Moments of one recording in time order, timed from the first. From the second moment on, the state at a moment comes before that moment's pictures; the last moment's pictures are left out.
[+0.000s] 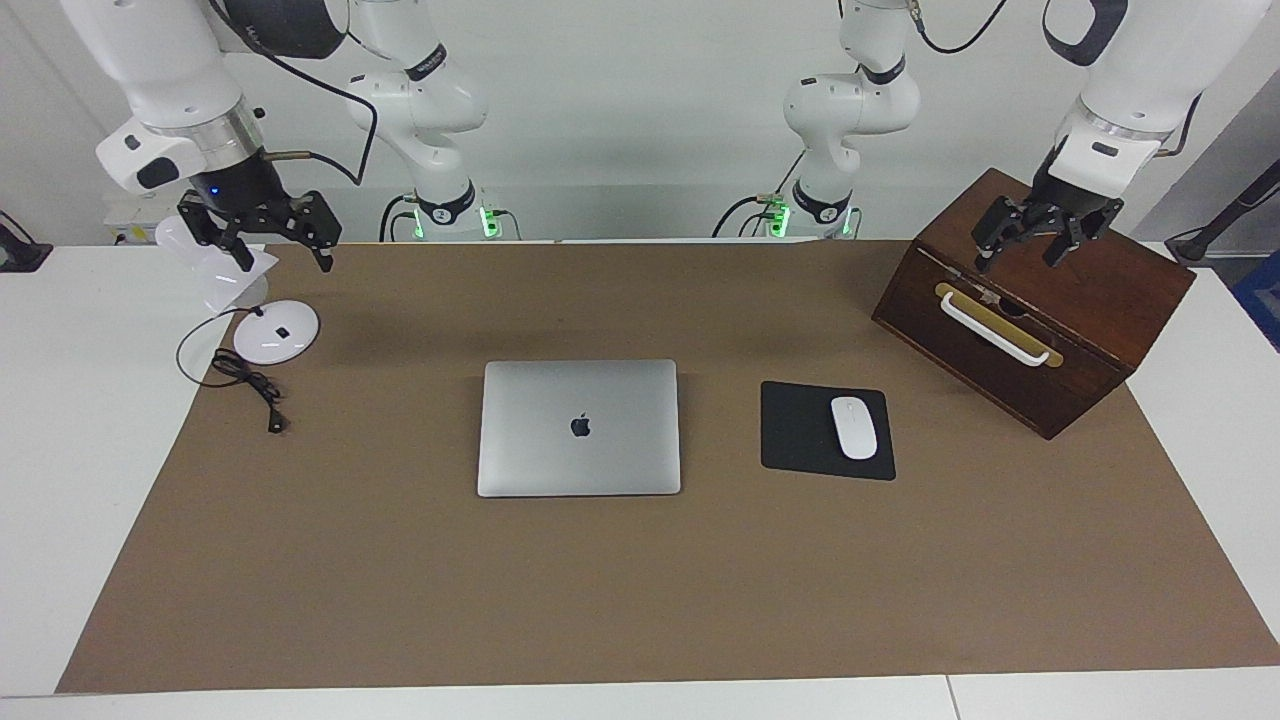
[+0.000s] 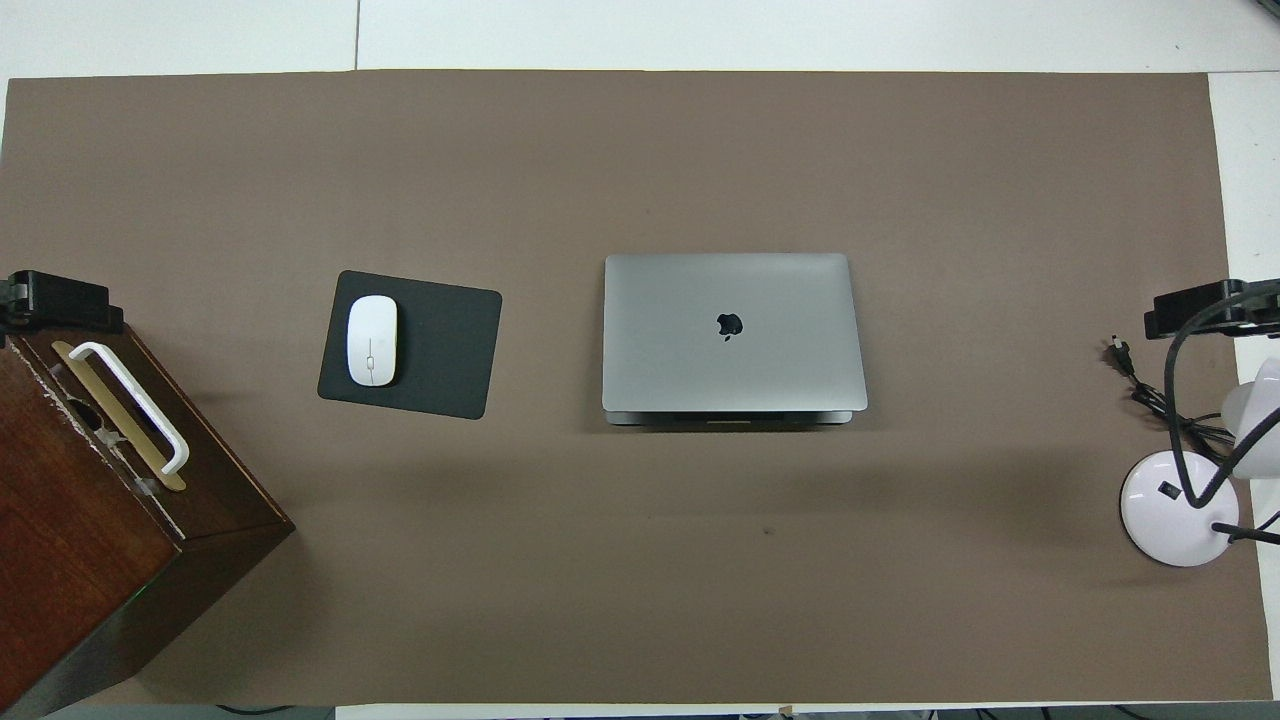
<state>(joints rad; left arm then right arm) -0.05 -0.08 0.05 -1.66 -0.01 1.61 -0.03 0.01 -0.09 -0.06 -1.69 -0.03 1.61 -0.02</state>
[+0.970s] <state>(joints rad) -0.05 -0.08 0.05 -1.66 -0.01 1.61 -0.03 0.01 -0.09 -0.06 -1.69 -0.03 1.61 -0.02</state>
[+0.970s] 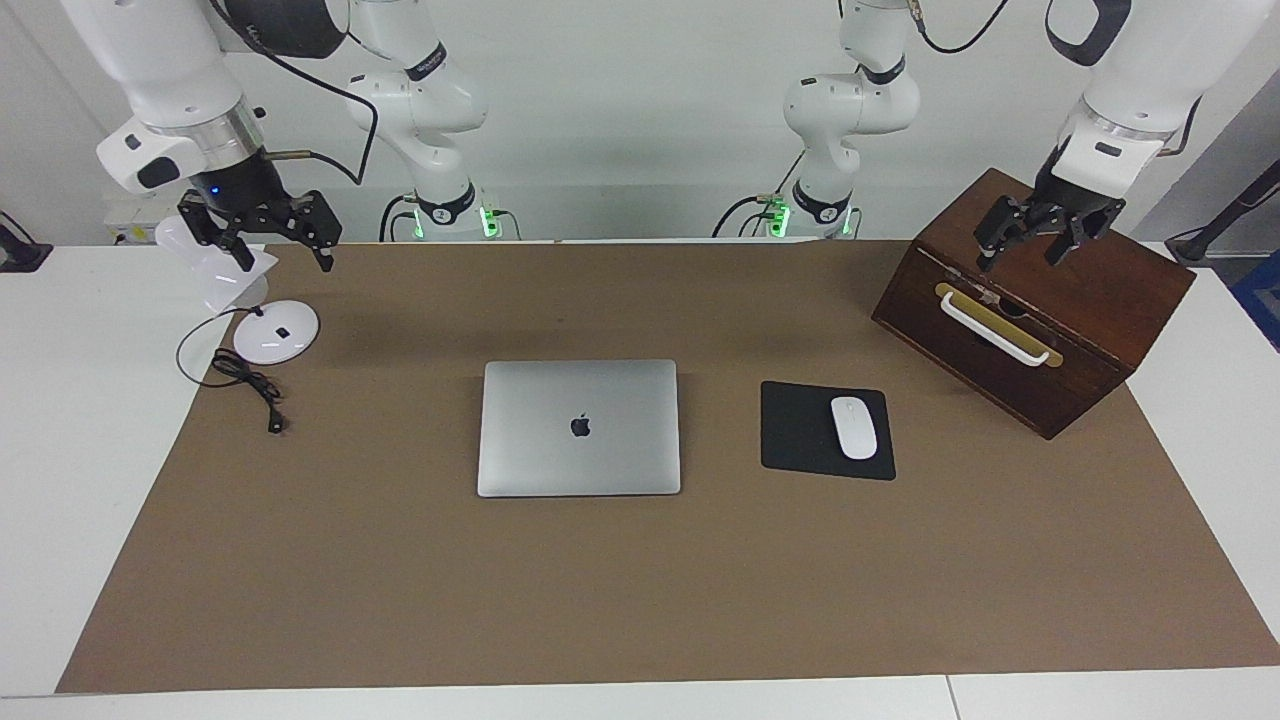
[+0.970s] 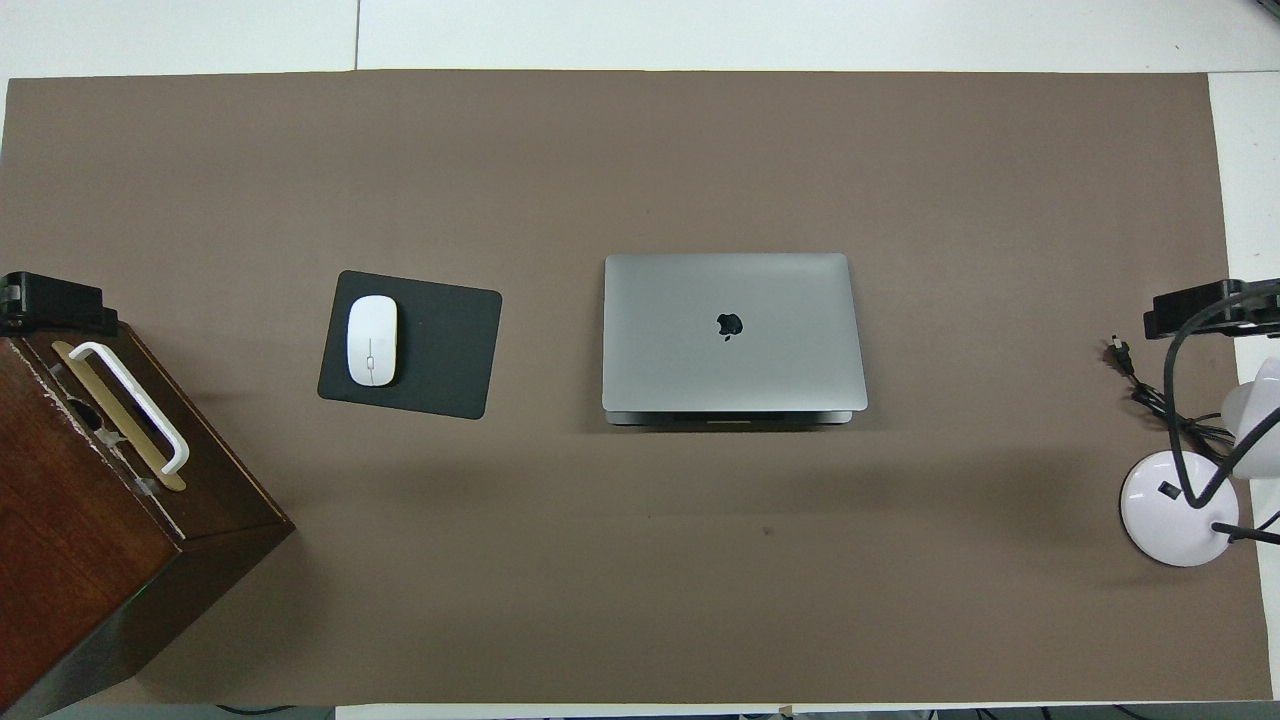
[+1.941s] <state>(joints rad) -0.05 -0.08 0.05 -1.66 -0.01 1.61 -0.03 0.01 -0.09 -0.06 -1.69 -0.03 1.62 -0.02</state>
